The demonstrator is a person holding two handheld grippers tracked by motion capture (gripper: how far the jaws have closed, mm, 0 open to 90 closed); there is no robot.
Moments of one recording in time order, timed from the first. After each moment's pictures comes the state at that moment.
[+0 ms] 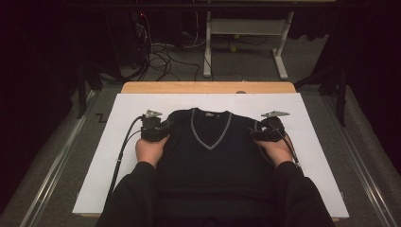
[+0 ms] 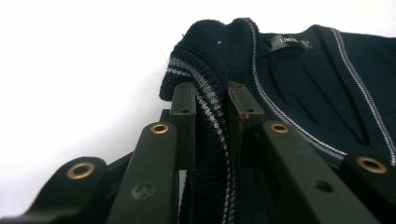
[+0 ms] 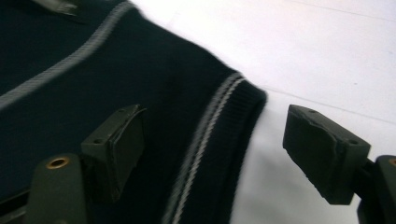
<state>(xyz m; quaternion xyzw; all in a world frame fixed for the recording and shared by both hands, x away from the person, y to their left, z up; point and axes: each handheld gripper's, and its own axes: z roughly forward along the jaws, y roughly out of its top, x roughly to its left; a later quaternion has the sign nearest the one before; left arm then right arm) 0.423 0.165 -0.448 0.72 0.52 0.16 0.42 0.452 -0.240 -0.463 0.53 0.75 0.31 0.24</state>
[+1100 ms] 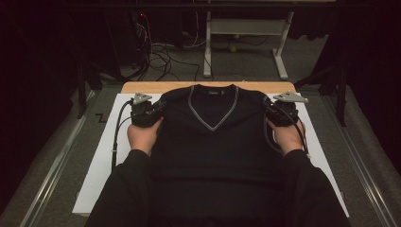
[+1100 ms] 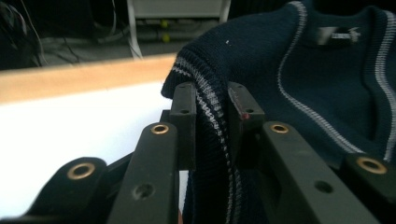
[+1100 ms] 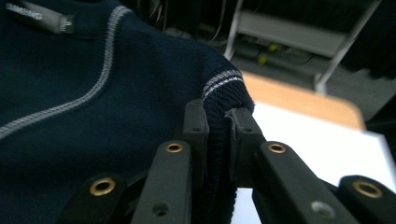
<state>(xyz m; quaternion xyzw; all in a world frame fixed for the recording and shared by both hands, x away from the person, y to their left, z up) 0.431 0.179 -0.385 0.69 0.50 0.23 0.47 0.441 -0.249 -0.376 0.47 0.71 0.39 0.35</state>
